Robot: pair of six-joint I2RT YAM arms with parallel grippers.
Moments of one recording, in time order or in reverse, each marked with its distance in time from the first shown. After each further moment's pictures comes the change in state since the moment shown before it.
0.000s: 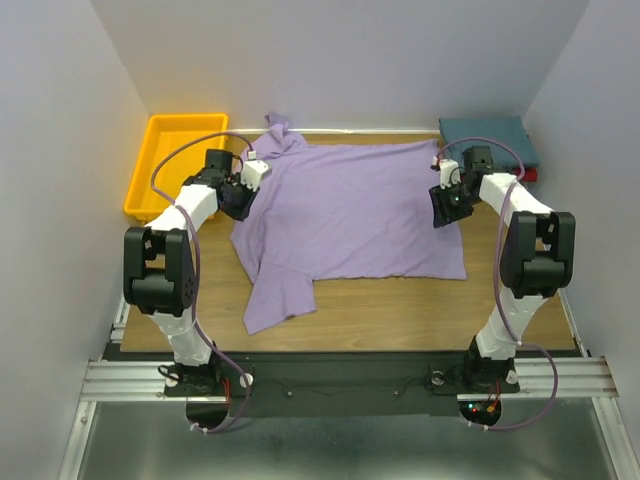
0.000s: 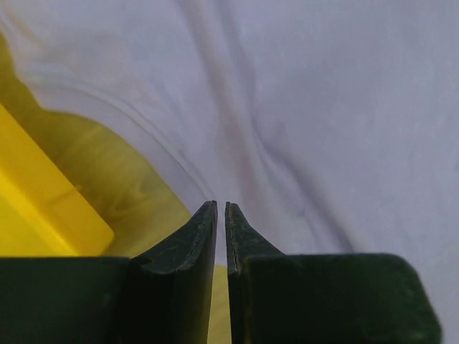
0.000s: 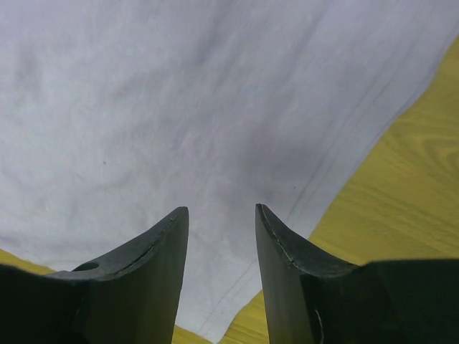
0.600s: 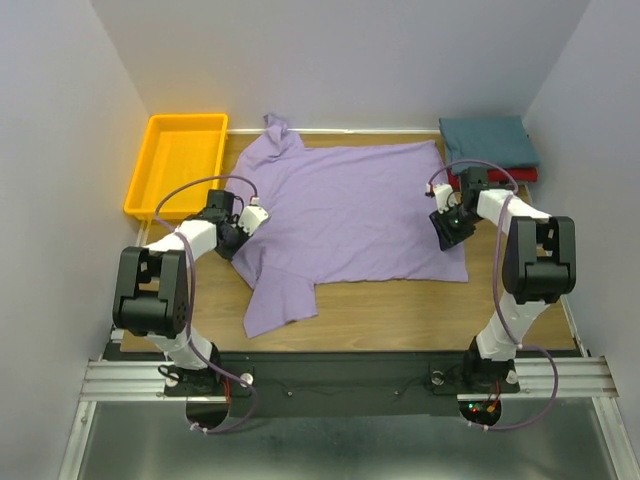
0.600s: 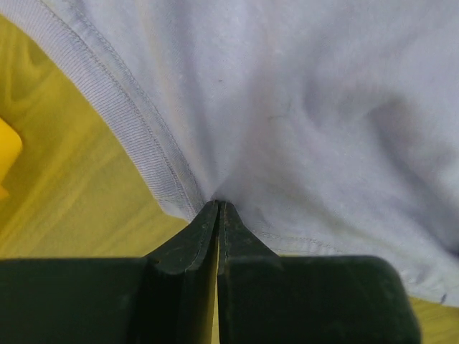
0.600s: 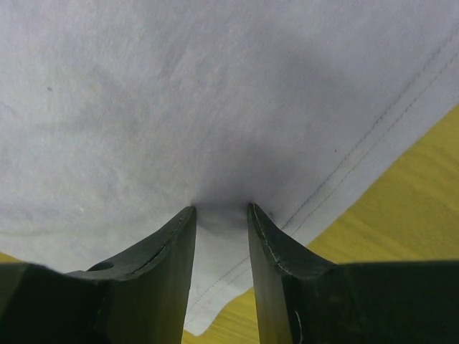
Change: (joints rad) left arm -0.006 -0.116 -0.393 0.089 -0.201 0.187; right arm 0.000 -0.018 -0.190 0.014 0.118 -0.168
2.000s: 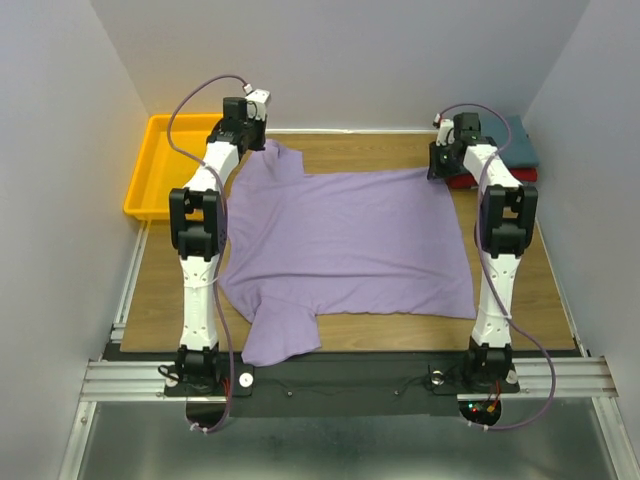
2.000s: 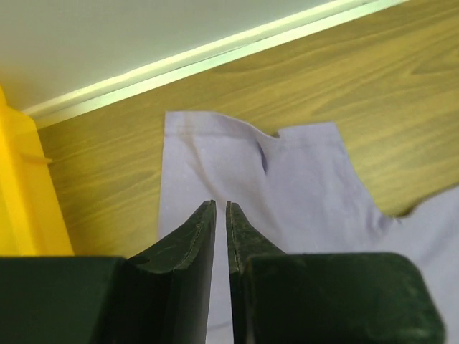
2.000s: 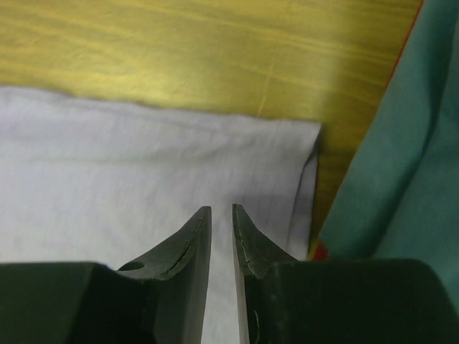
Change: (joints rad) left arm 0.002 0.729 1.215 0.073 0.139 -0.539; right arm 0.000 0.511 0.838 0.047 -0.082 0.399
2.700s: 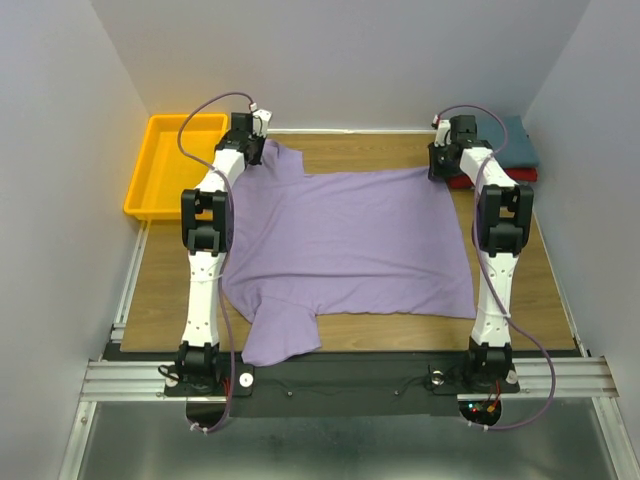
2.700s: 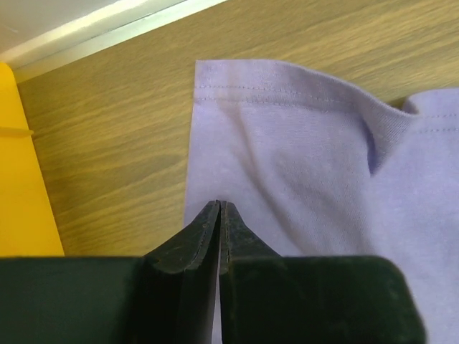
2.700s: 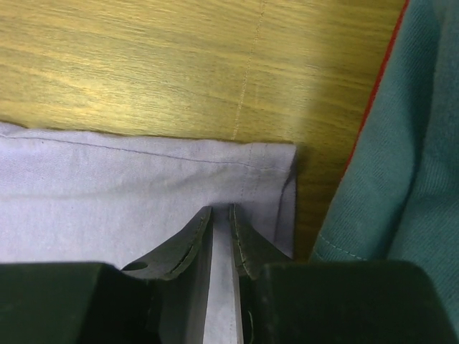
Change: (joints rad) left arm 0.002 0.255 0.187 -0.060 -0.182 0.100; right arm 0.007 0.082 0.027 0.092 0.126 0.005
